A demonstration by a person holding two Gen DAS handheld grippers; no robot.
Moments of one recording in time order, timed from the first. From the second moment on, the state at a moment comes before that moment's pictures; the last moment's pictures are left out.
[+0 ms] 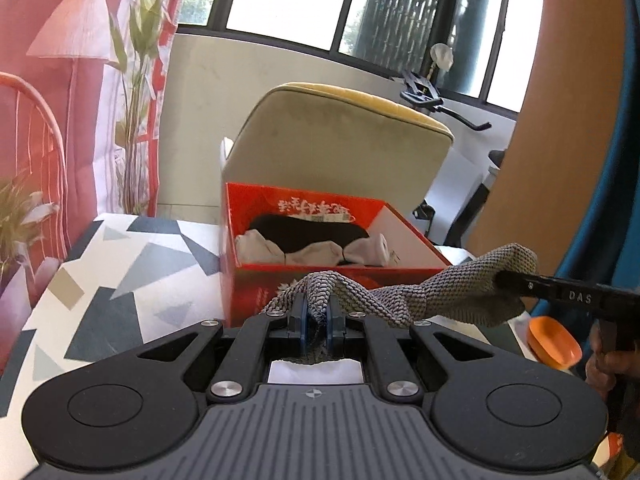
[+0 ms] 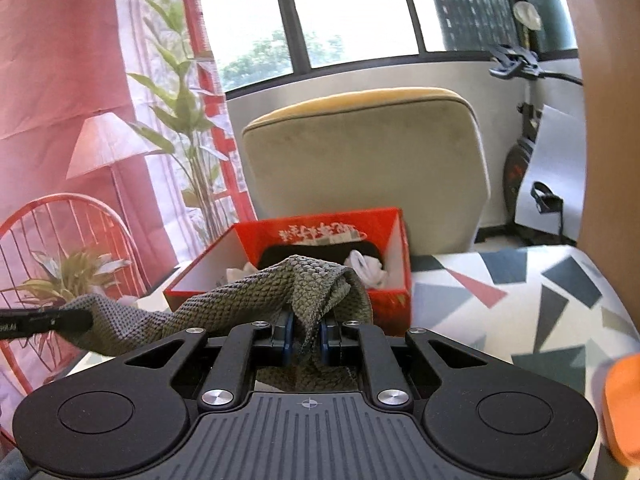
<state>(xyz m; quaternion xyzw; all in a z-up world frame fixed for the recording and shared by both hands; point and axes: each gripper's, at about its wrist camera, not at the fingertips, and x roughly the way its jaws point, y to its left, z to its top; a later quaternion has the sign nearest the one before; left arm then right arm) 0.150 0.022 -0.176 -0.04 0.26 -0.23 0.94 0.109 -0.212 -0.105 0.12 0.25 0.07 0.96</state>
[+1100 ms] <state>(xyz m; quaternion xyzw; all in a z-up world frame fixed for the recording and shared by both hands) 0.235 -0.012 -0.157 -0.04 0.28 -0.23 0.93 0.189 -0.214 -0.089 0.10 0.27 0.09 0.95</state>
